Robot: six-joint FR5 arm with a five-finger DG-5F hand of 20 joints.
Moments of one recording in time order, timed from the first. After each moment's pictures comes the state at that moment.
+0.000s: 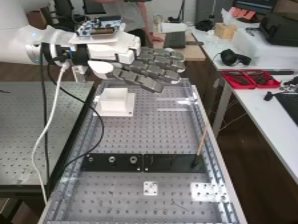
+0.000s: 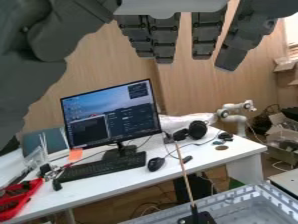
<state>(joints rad) 1.51 -1.69 -1.88 -2.75 -1.47 -0.58</state>
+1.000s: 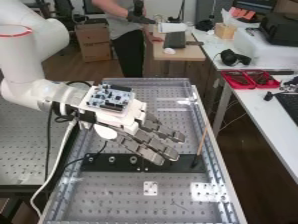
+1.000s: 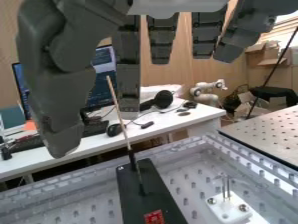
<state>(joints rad) 1.39 -1.90 -1.87 -2.65 -1.50 -0.60</state>
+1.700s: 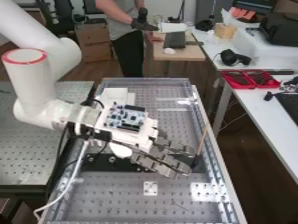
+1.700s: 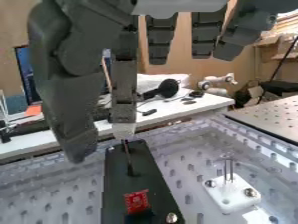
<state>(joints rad) 1.35 -2.03 -1.80 -2.60 -1.59 -0.63</state>
